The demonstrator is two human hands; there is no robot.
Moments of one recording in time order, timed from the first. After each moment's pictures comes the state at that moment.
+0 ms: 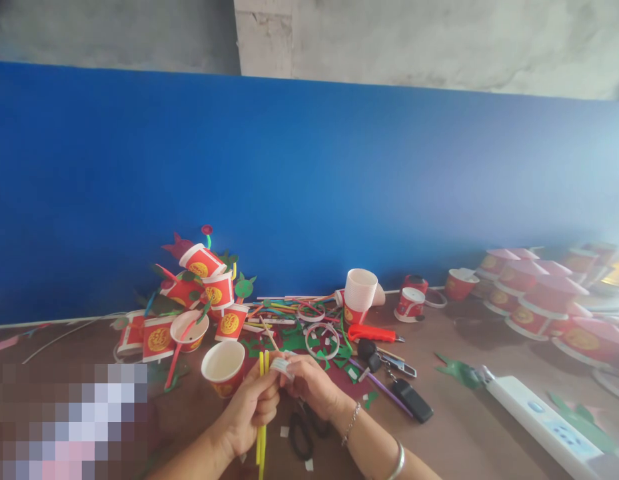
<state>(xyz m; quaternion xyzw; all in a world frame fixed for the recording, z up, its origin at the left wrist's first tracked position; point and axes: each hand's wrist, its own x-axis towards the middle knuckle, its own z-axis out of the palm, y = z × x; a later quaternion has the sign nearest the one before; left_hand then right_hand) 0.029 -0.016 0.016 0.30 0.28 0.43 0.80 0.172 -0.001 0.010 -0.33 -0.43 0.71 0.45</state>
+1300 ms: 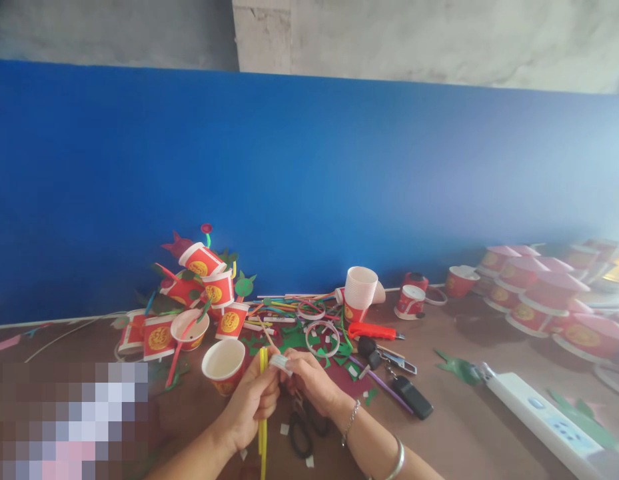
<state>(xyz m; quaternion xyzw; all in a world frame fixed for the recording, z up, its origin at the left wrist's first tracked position) 0.031 -0.016 0.017 0.34 0.31 0.45 0.77 0.170 0.001 0.009 -0.34 -0.49 0.66 0.47</state>
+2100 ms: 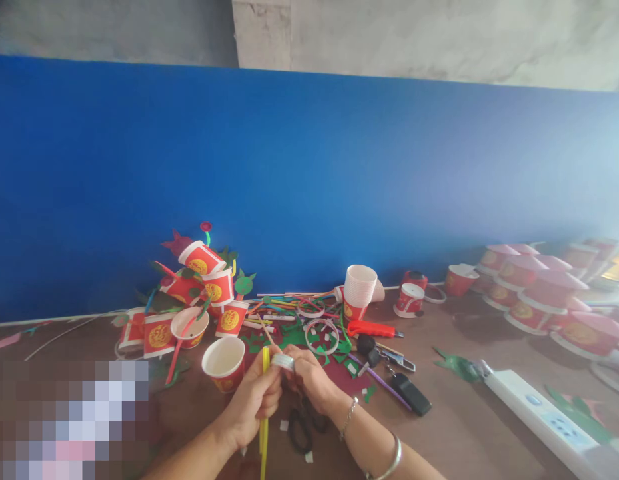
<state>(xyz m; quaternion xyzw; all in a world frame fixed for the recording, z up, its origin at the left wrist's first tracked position) 0.033 -0.017 0.011 0.35 0.30 0.43 0.78 0.172 0.005 -0.002 -0.32 -0.50 0.65 0.47</state>
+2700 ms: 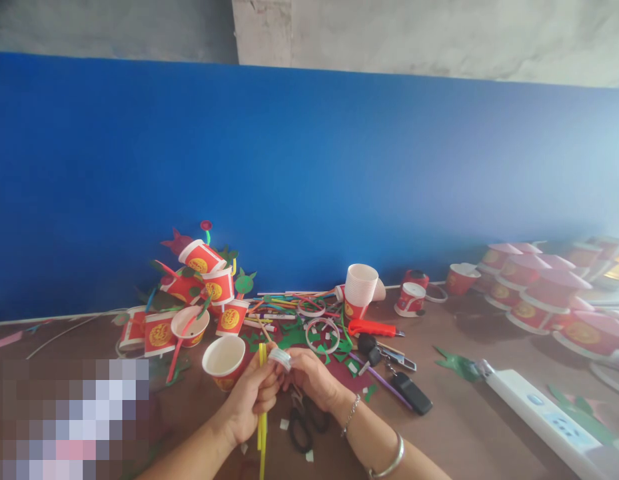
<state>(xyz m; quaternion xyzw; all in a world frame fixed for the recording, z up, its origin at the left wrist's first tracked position) 0.029 -0.012 0.010 0.29 0.28 0.44 0.80 0.172 0.004 0.004 -0.26 -0.44 0.73 0.46</state>
